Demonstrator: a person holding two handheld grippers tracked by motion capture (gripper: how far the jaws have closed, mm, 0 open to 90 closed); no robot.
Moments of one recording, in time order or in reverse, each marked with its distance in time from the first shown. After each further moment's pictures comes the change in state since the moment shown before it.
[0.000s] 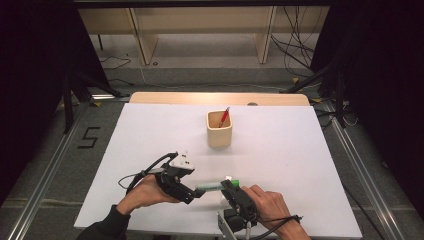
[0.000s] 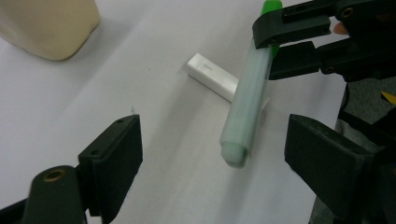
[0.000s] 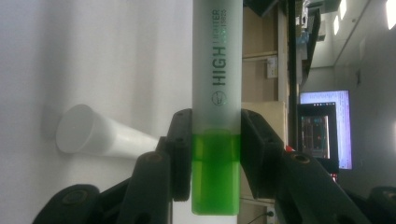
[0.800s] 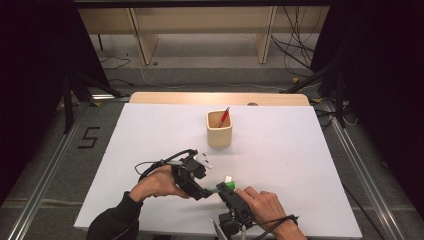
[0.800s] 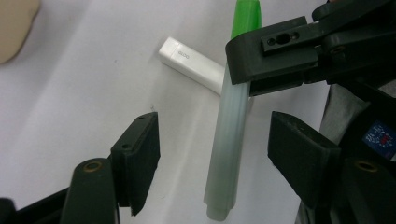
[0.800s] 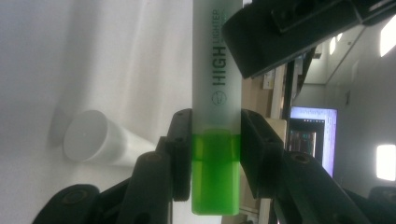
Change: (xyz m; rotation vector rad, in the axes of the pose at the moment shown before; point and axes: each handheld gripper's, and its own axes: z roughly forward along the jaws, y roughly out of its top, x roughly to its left) left arm -0.002 0.032 0.026 0.214 -0.089 0.095; right arm 0.011 0.008 0.006 -0.008 -0.002 -0.118
